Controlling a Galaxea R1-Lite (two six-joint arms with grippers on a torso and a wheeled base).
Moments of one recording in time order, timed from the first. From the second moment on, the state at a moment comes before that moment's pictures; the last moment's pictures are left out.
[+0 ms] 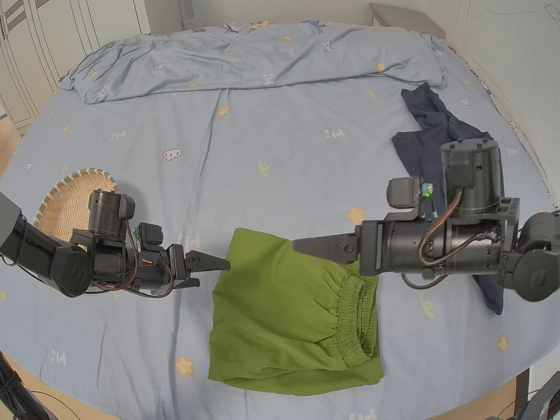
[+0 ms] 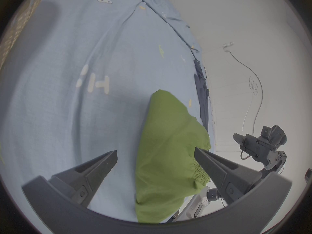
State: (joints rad) left arm -0.21 1.85 -0.81 -0.37 -0.62 -0.47; right arm 0.69 1.71 -0.96 -0.34 0.31 0.40
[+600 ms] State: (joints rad) left arm -0.24 1.93 -0.80 -0.43 -0.63 -0.48; right arm 0.73 1.92 -0.87 -0.37 0.33 0.43
